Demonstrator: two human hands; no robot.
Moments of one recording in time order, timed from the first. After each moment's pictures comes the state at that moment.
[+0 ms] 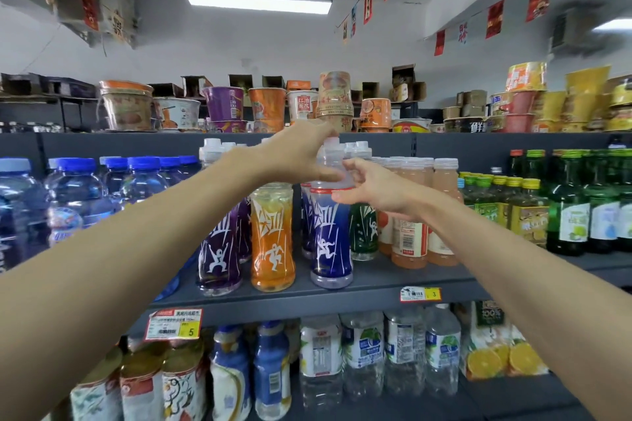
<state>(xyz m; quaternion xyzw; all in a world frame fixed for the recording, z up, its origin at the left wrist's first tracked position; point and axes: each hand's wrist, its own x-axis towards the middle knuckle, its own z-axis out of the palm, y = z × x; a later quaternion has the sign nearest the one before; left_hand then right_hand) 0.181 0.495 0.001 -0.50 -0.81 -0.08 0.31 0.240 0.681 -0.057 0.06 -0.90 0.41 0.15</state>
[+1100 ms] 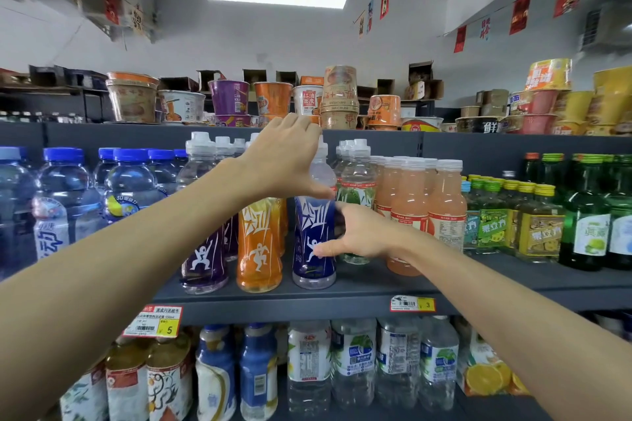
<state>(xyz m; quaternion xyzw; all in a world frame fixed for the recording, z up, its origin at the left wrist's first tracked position) 0.186 0.504 -0.020 -0.38 -0.80 0.06 0.46 0.221 0.682 -0.106 0.10 -0.94 0.32 0.10</state>
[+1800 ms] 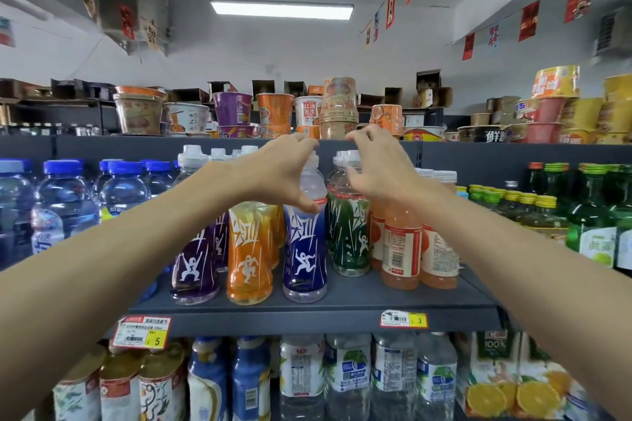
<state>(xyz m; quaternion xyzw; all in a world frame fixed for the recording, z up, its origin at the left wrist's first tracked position) 0.187 0.511 -0.009 -0.42 -0.85 -0.03 0.31 0.205 0.727 -0.022 0.05 -0.90 -0.01 0.44</state>
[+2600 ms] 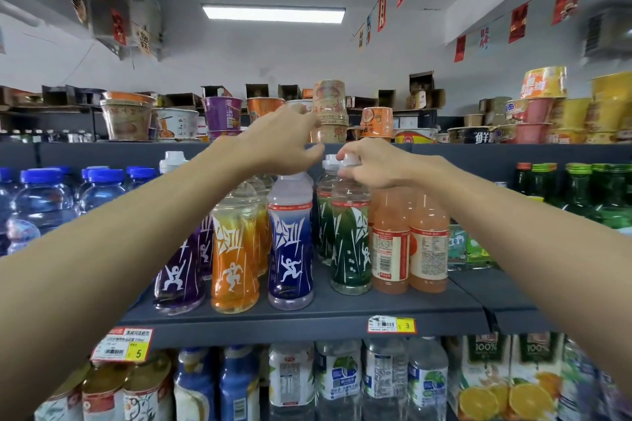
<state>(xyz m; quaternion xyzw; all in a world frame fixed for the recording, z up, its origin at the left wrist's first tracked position) 0.188 0.543 0.031 -0.40 -0.83 -0.04 0.38 0.221 0.745 0.008 0.07 -0.96 0.10 0.24</state>
